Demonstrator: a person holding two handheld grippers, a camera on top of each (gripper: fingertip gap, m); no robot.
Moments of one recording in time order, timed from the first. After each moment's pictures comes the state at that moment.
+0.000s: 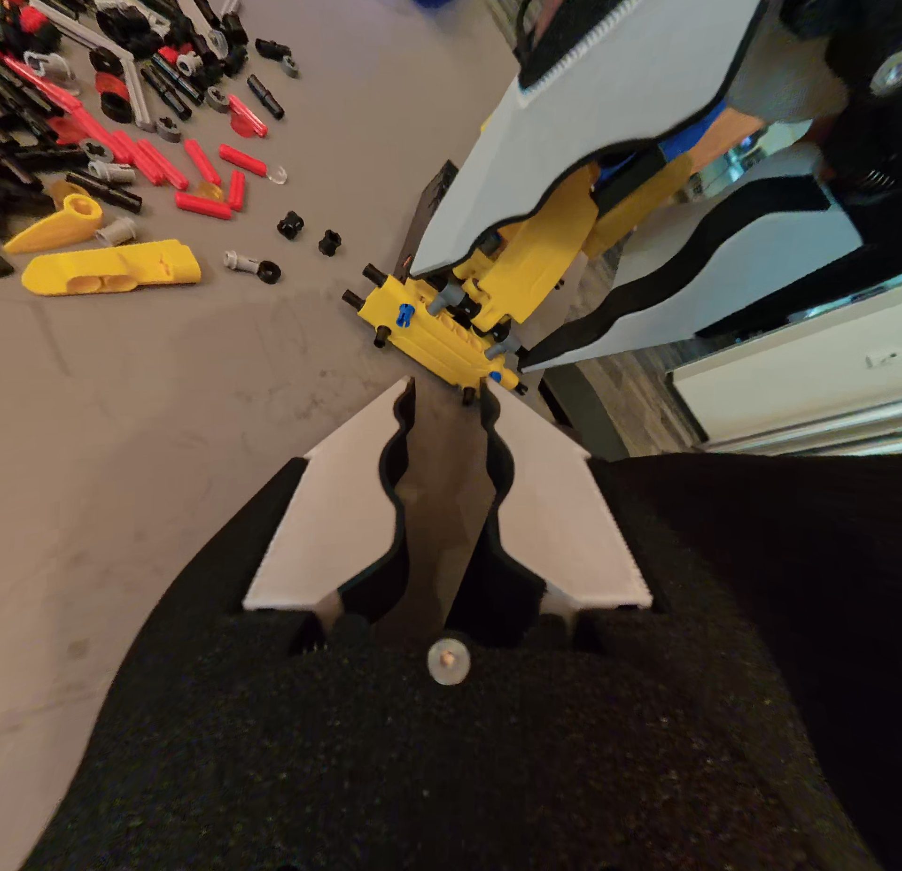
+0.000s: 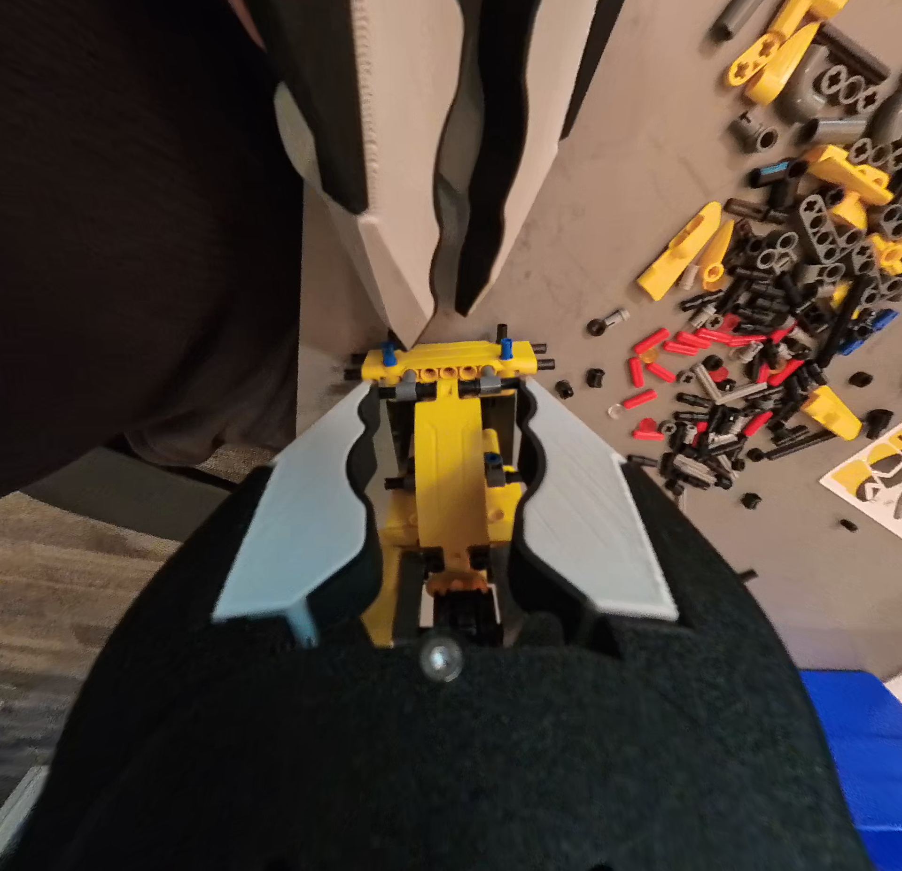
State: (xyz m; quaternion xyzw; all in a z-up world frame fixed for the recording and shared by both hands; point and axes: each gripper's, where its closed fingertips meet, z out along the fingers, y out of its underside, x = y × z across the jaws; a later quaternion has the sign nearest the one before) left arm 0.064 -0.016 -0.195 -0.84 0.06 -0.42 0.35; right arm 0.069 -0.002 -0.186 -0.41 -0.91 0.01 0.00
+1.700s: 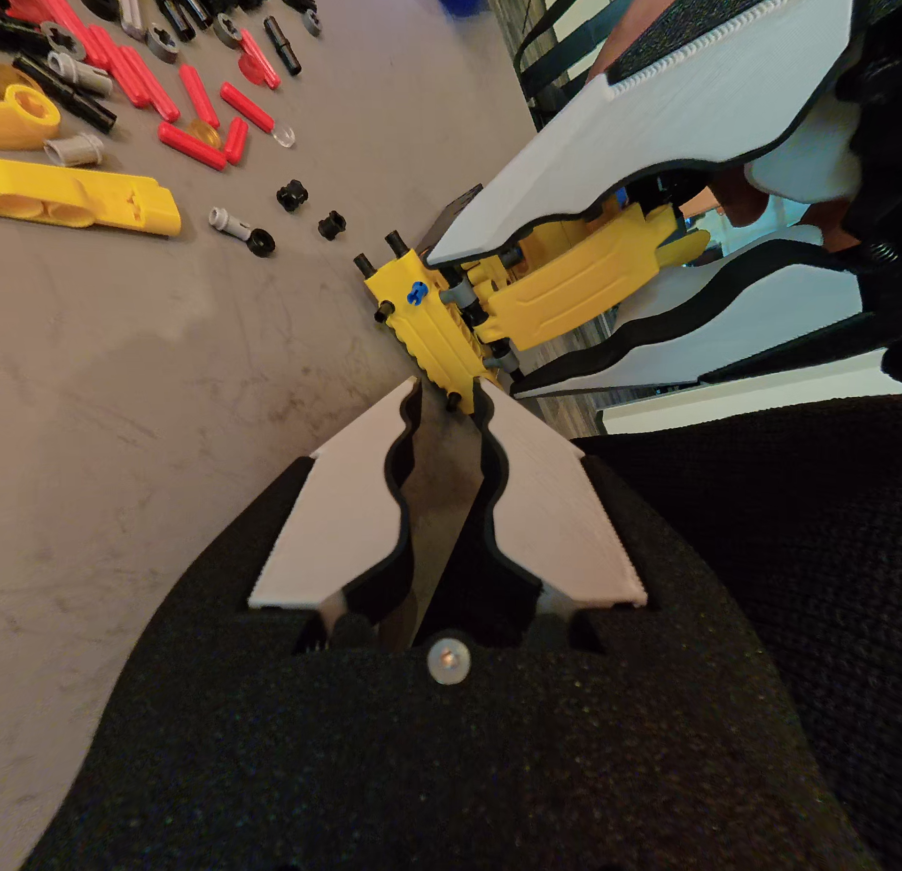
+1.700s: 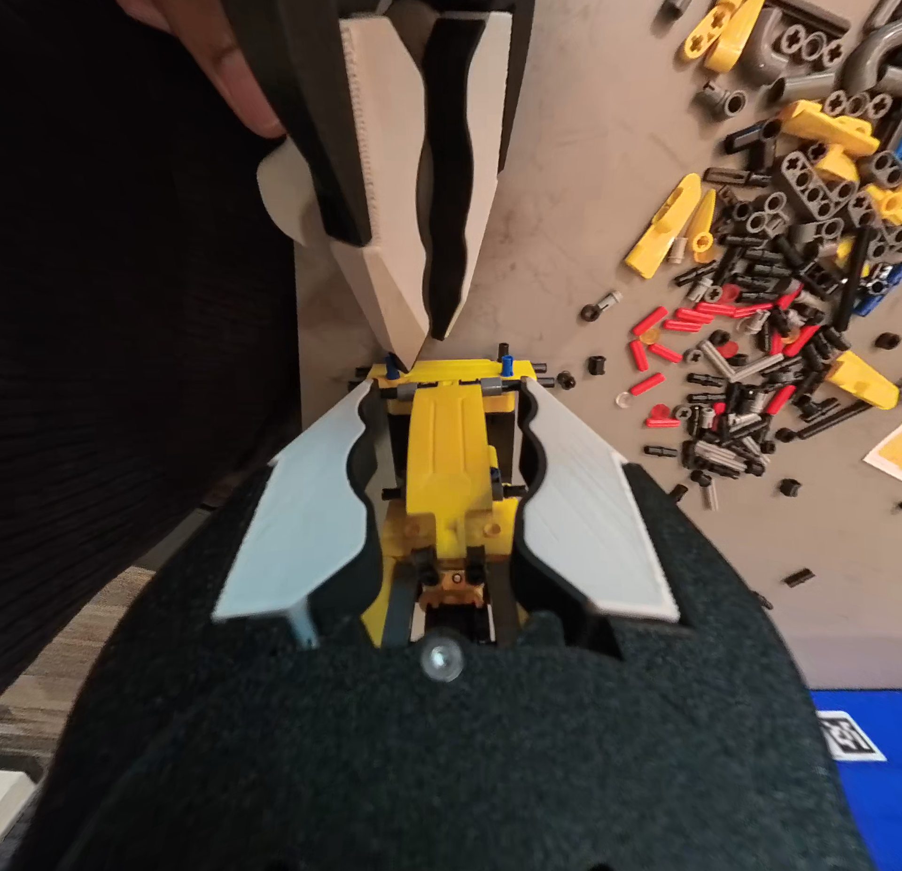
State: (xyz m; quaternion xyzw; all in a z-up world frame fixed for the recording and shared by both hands) left arm 0.076 -0.009 -0.198 -0.83 -0.02 -0.47 0.30; right arm 0.069 0.002 -0.186 -0.46 -0.89 0.06 0.02
